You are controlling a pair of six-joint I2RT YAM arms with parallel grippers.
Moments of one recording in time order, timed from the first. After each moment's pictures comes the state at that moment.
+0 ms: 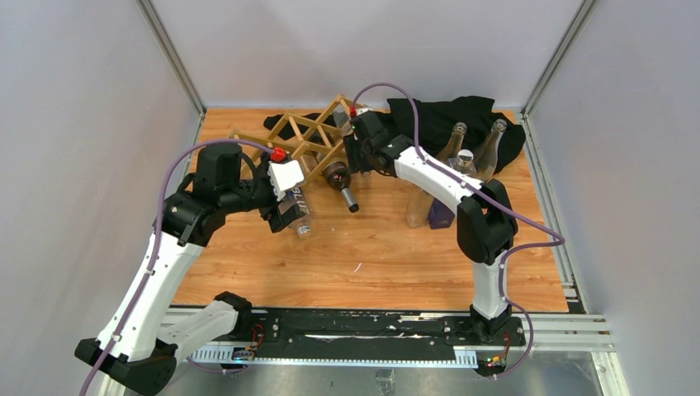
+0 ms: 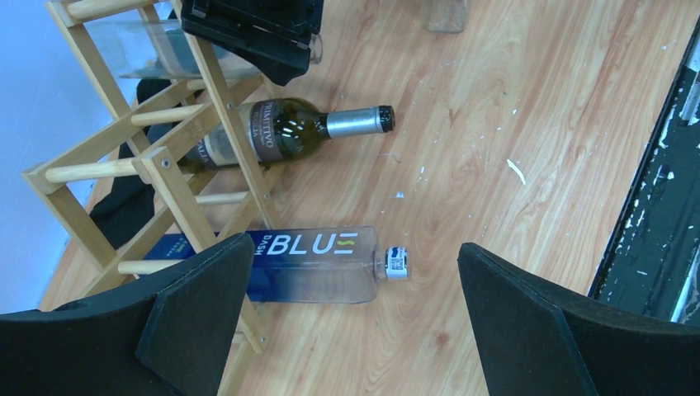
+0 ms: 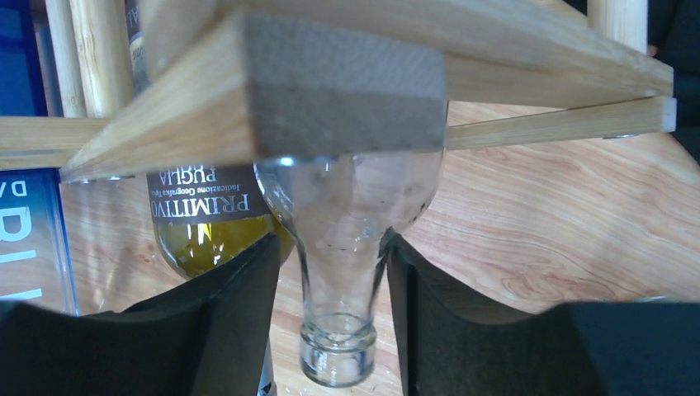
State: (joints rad) left arm -0.39 0.95 1.25 -0.87 0.52 0.65; right arm 0.68 1.97 1.70 -0.49 0.15 0.27
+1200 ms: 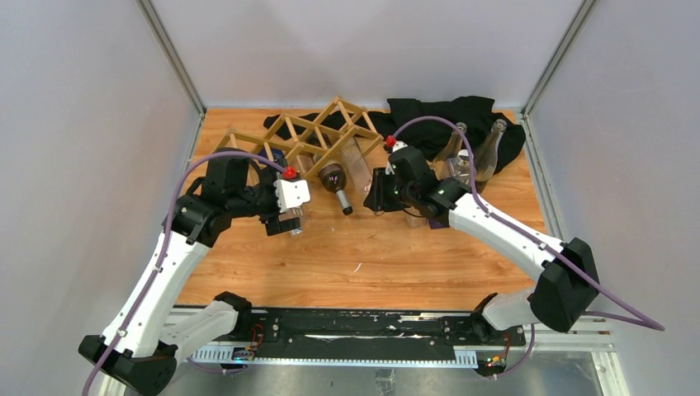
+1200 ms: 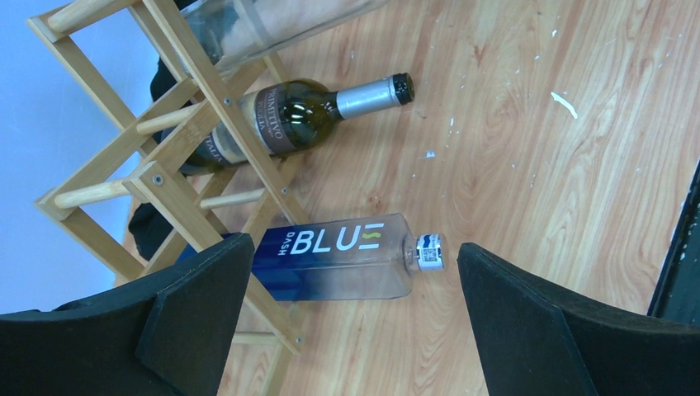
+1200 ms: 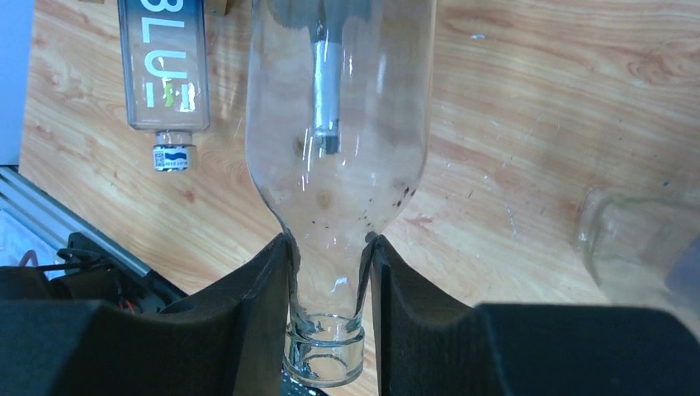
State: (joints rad) left arm -0.39 0.95 1.16 -0.88 0.49 0.88; right arm 0.73 1.39 1.14 -0.43 -0.04 0.51
